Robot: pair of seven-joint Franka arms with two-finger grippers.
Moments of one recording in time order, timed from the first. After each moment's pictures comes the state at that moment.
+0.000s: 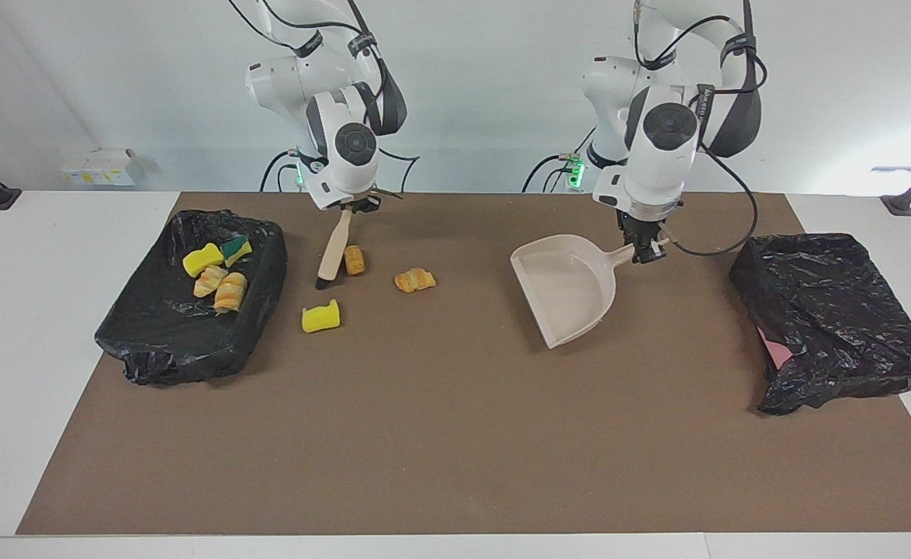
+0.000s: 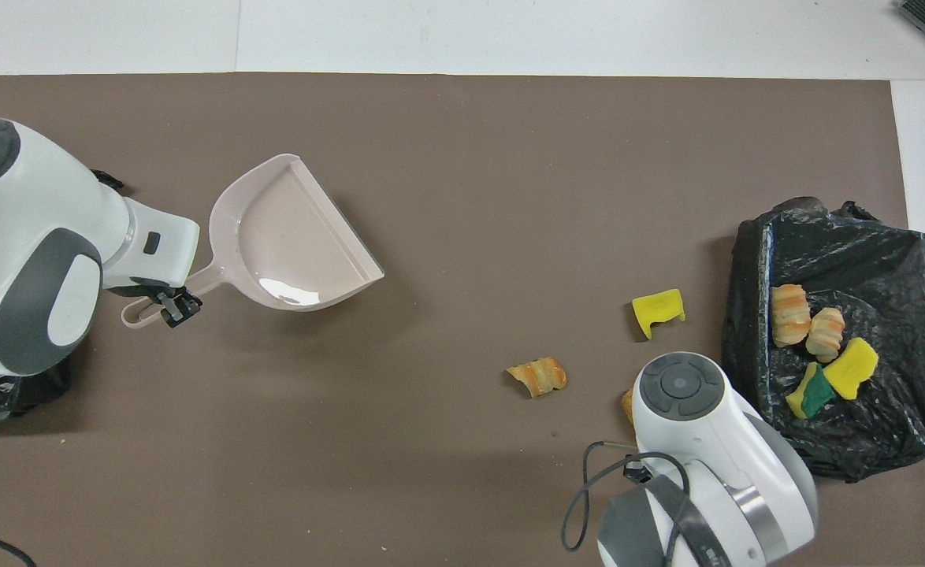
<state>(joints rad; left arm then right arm) -0.43 -0.11 0.05 -2.16 0.17 1.88 0.93 0.25 -0.23 0.18 -2.55 0.04 1.88 0.57</state>
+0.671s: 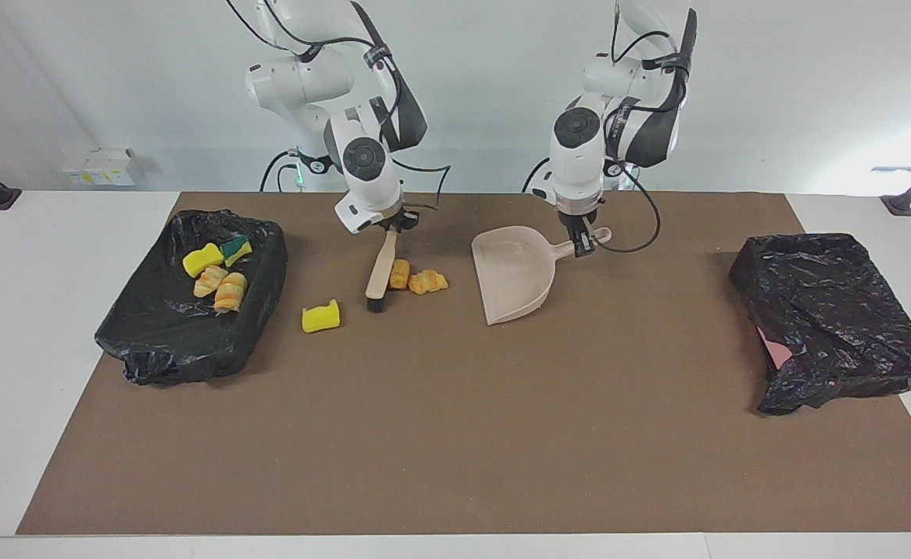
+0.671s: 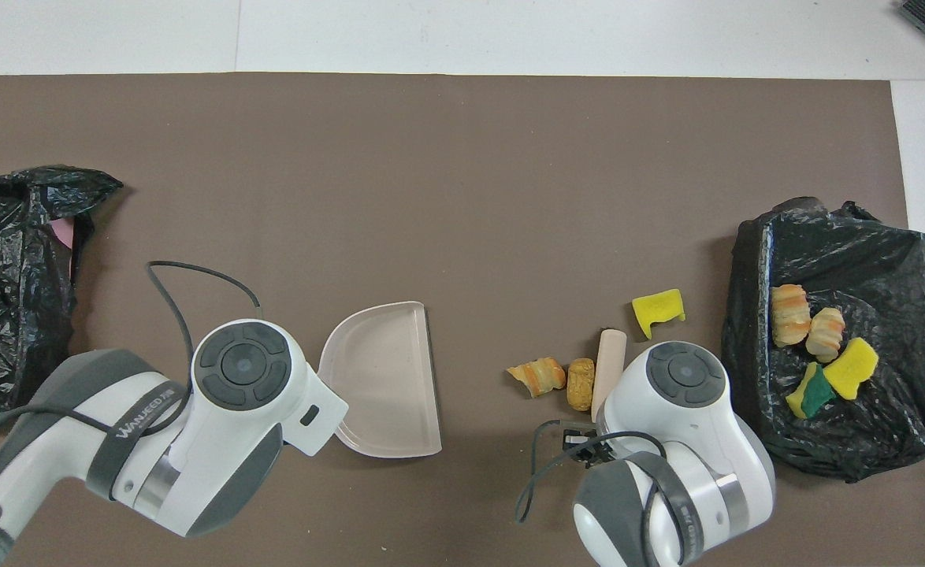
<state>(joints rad) -0.62 -0.07 0.04 -2.28 0.18 2.03 0.77 0.33 -0.04 0.18 -2.37 0.25 1.99 0.51</state>
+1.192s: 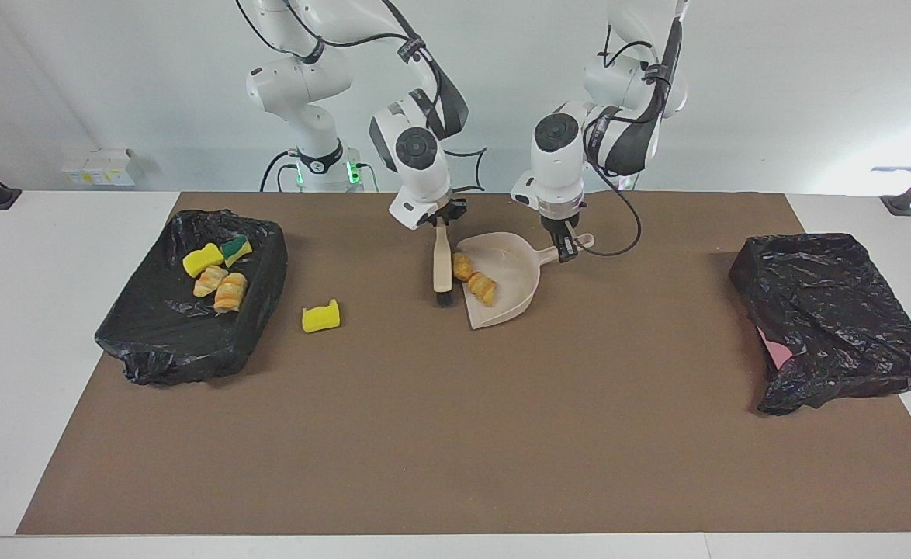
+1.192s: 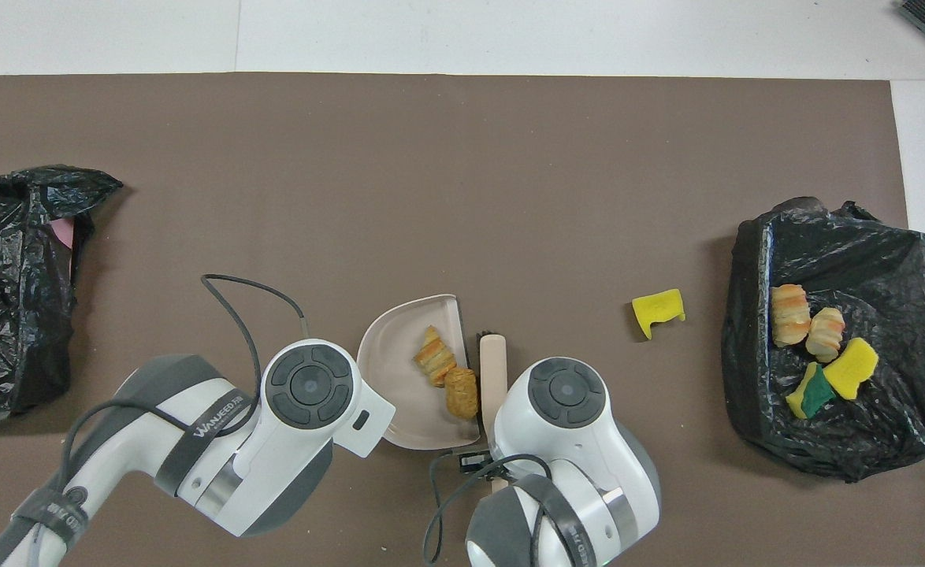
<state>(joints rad) -0.66 -0.04 0.04 -2.28 0.17 2.08 0.72 0.51 0.04 0.19 -2.25 0.35 2.05 0.42</state>
